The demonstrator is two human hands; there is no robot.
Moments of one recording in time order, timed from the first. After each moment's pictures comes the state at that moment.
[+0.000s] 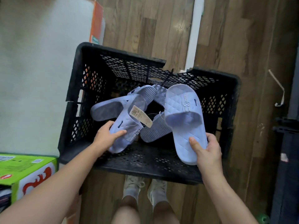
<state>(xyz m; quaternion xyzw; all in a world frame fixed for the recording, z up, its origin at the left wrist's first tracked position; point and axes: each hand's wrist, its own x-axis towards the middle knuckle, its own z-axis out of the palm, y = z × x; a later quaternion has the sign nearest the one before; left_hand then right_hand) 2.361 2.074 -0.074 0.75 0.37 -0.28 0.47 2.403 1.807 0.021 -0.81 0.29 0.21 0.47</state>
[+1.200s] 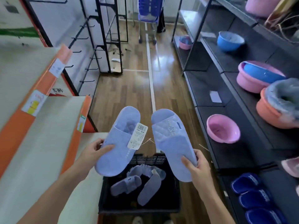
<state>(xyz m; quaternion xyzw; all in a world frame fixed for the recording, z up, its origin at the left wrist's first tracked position) 2.405 2.116 0.501 0.72 0.17 -0.12 0.66 2.392 1.806 0.506 -0.79 0.12 0.04 0.60</state>
